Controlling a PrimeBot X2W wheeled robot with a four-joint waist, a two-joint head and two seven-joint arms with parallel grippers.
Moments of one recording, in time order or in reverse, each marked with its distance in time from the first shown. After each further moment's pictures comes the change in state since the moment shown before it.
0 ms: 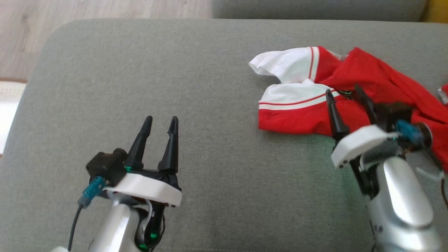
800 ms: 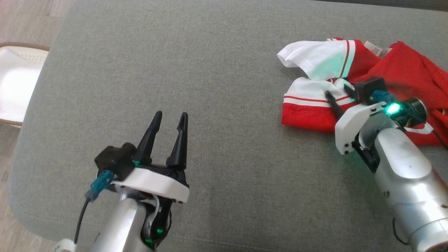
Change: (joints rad) left arm -0.034 0.000 -0.054 0.012 -0.021 0.003 0.000; right arm -0.364 -0.166 0.302 0.570 0.064 0.000 0.028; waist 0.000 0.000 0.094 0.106
